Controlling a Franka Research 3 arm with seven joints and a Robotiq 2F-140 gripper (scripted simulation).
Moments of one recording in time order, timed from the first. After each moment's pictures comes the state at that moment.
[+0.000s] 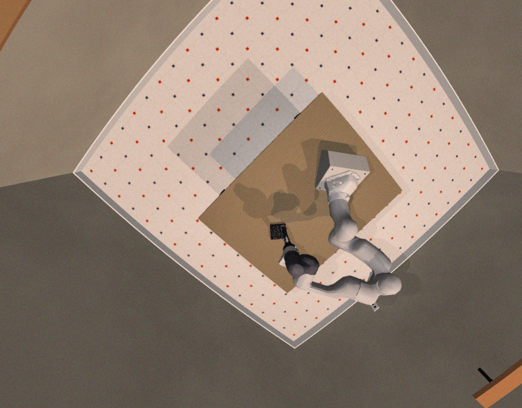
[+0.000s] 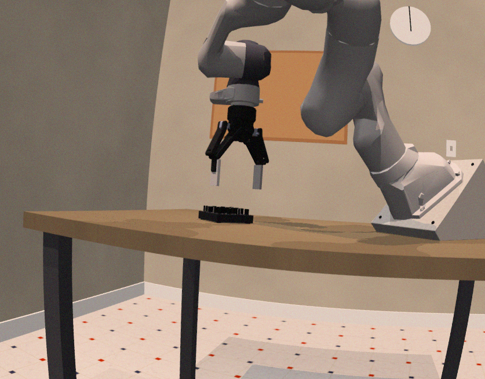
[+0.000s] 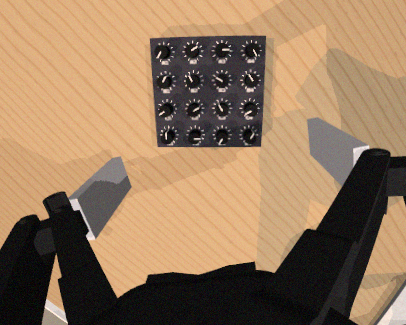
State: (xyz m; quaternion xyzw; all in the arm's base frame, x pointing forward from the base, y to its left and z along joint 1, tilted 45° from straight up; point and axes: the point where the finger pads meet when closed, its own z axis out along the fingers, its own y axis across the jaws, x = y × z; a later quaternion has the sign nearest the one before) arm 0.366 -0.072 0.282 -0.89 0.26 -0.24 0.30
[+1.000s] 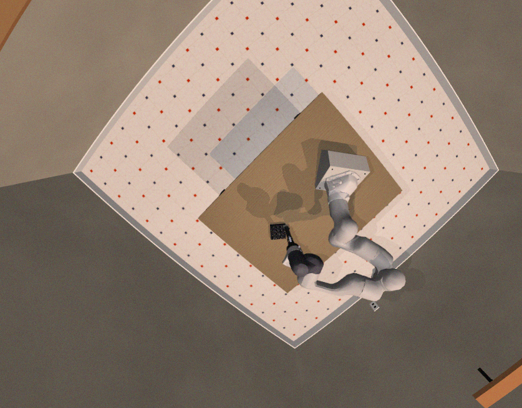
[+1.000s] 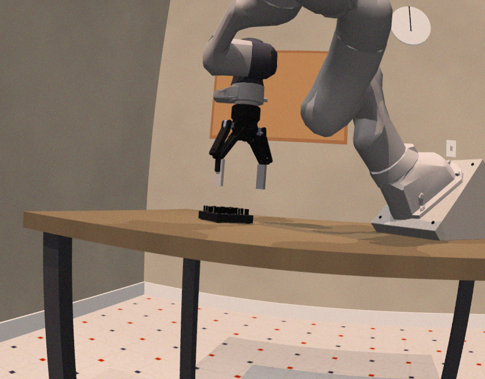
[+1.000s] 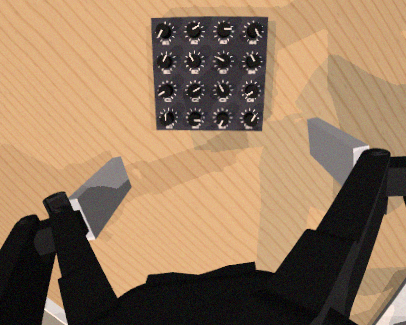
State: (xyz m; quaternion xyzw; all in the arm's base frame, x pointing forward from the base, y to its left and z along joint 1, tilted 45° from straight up) arm 0.353 -0.059 0.280 -0.89 0.26 -0.25 0.30
